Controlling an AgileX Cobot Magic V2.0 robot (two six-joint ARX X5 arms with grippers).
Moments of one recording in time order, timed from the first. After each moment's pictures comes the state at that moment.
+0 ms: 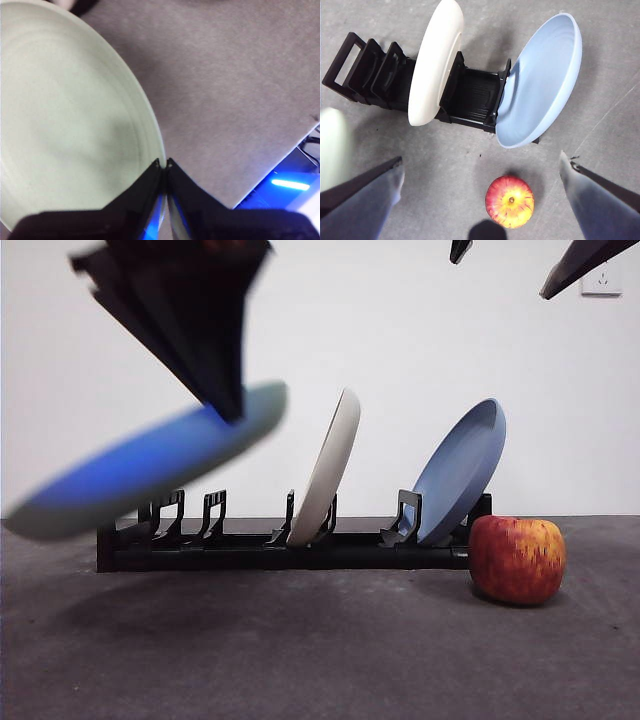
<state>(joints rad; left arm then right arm) -1.02 1.38 1.14 -0.85 -0.27 -0.23 0.36 1.36 1.49 -0.92 -0.09 0.10</state>
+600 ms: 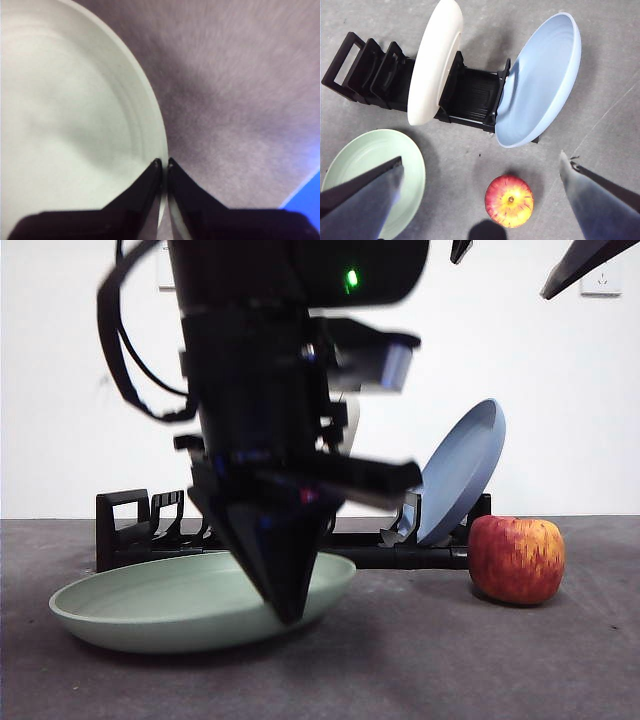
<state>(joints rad) -1.02 1.73 1.14 -0.71 -0.20 -0.16 0.36 1.36 1.49 -0.92 -0.09 0.10</state>
